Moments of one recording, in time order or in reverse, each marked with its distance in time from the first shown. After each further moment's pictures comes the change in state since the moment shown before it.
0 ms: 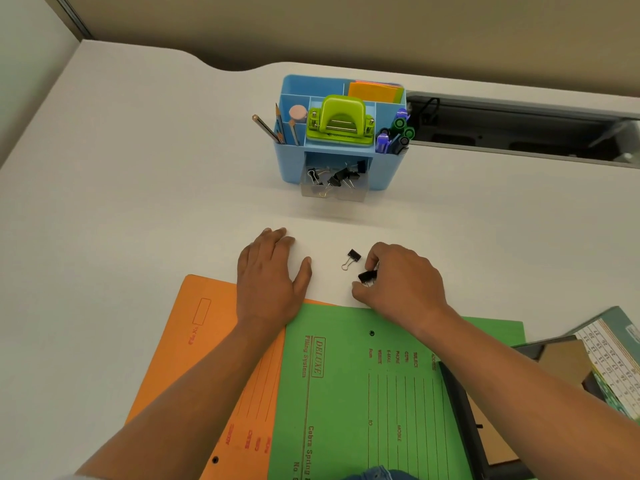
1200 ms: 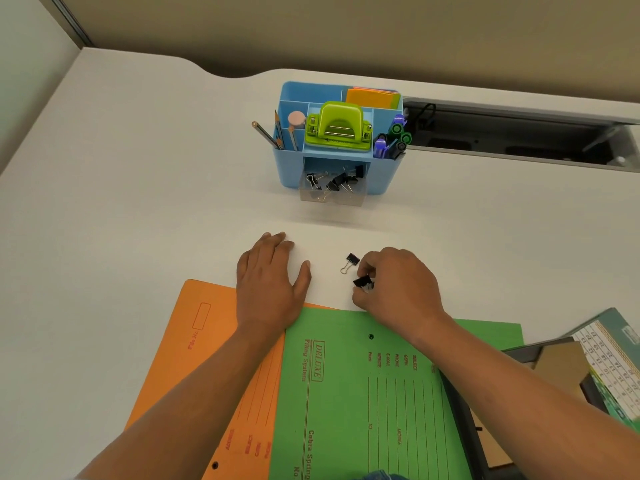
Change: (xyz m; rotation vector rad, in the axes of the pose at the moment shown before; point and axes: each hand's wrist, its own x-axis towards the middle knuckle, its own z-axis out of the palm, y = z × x) left_hand 0.000 0.002 -0.001 0.032 -0.015 -0.021; right_hand -0.006 -0.005 -0.001 0.013 0.047 -0.067
